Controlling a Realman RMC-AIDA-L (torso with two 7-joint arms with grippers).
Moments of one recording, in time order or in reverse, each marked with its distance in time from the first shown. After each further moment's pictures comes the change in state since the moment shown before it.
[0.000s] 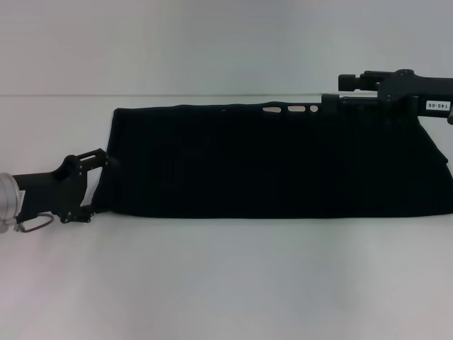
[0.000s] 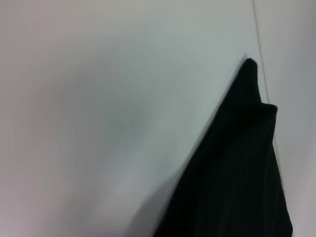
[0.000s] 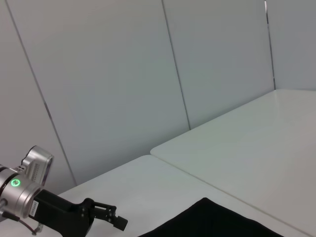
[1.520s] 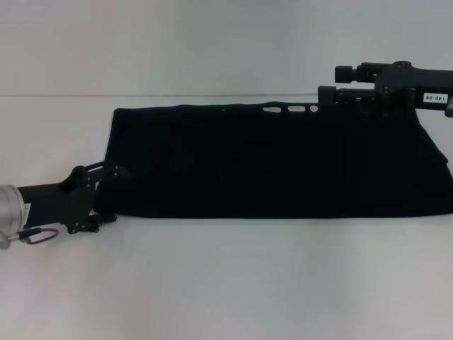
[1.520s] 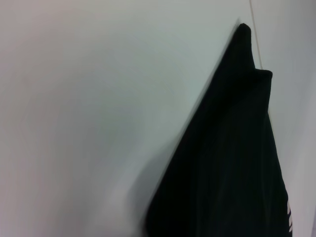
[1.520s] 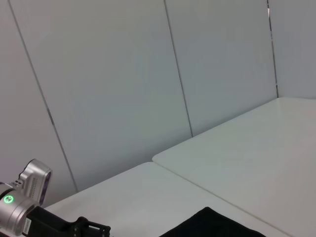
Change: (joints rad) left arm 0.024 -0.014 -0.008 -0.007 -0.022 0.054 0.085; right arm 0.009 0.004 0.000 -0.010 0.014 0.000 0.001
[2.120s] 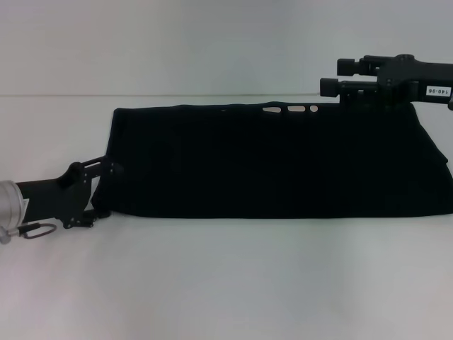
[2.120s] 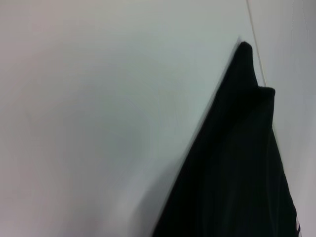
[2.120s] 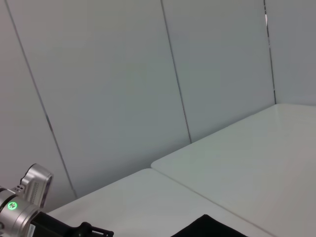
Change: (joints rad) left arm -0.010 0.006 0.009 -0.010 0.003 -0.055 0.012; right arm -0.002 0.000 -0.002 -0.021 0.015 -0.002 0.017
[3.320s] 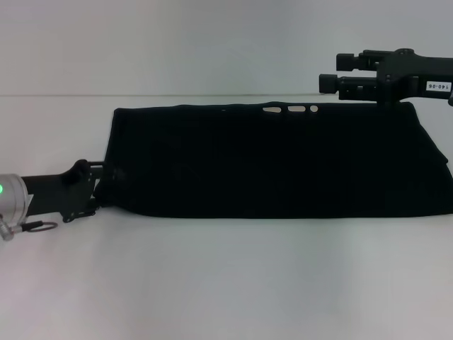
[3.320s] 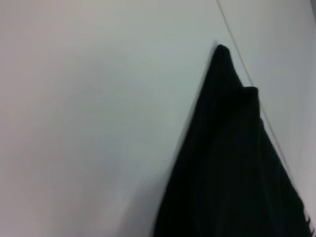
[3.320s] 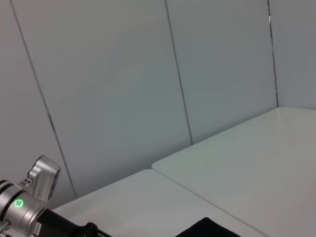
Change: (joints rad) left arm -0.025 0.012 0.036 -0.016 0.006 -0.034 0.089; right arm -0.001 0.009 -0.009 -0.045 -0.002 -0.009 0.015
